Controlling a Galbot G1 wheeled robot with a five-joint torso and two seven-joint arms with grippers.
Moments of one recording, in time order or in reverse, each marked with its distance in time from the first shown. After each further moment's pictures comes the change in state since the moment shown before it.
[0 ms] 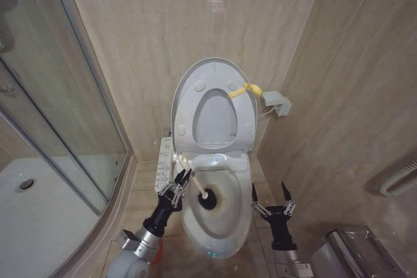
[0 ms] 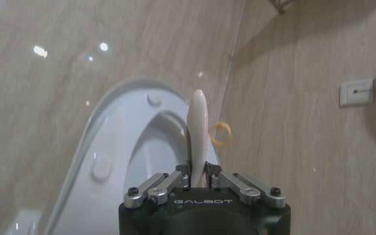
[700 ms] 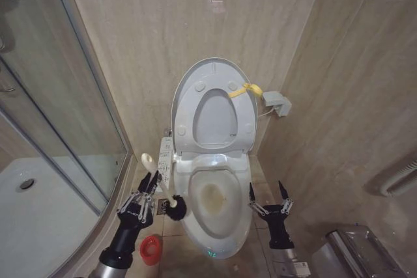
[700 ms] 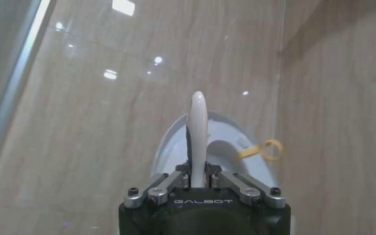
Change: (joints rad) left arm 0.416 -0.005 -0.231 -0.380 0.251 0.069 -0.345; right arm 0.016 -0.014 -0.024 -0.010 0.005 0.017 0.000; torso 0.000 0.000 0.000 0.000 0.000
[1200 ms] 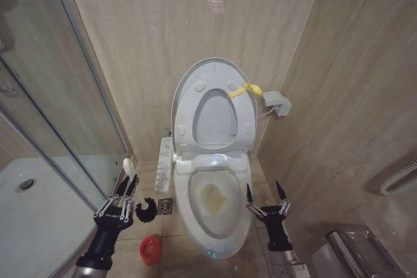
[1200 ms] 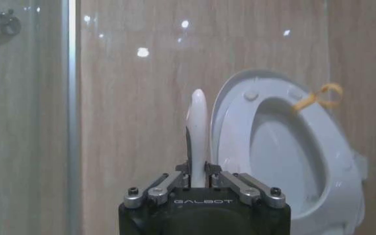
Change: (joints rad) left arm 0.150 0.023 -0.118 -0.097 0.159 0.155 -0.220; right arm -0.019 -0.019 -0.013 0.024 -0.004 0.004 0.001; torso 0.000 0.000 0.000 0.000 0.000
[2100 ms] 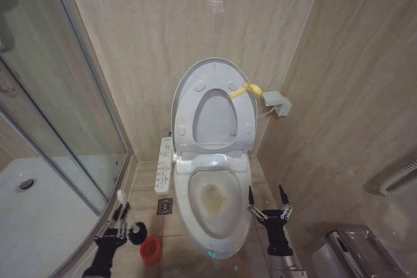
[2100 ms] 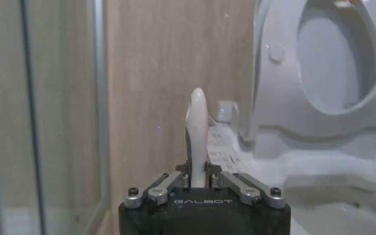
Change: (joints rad) left arm -0.200 0.019 0.106 0.500 -0.153 -0.117 0.069; right arm -0.022 0.094 0.029 -0.007 -0.049 0.009 0.005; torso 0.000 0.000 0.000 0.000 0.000
